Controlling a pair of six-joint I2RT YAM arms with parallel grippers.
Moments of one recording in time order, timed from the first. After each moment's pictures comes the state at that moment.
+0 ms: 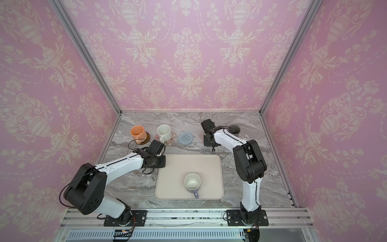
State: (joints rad) left arm -0.49 1.51 0.83 -0.50 -0.05 -0.51; right arm 0.41 1.93 1.41 -0.67 0.25 0.41
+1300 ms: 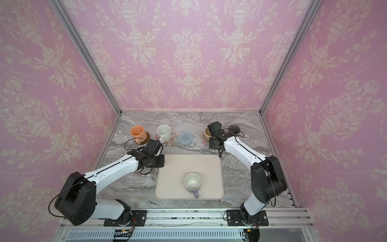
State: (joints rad) left arm -0.51 1.39 0.83 -0.57 -0.02 -0.51; right arm 0.41 1.58 1.16 -0.66 0.24 0.44
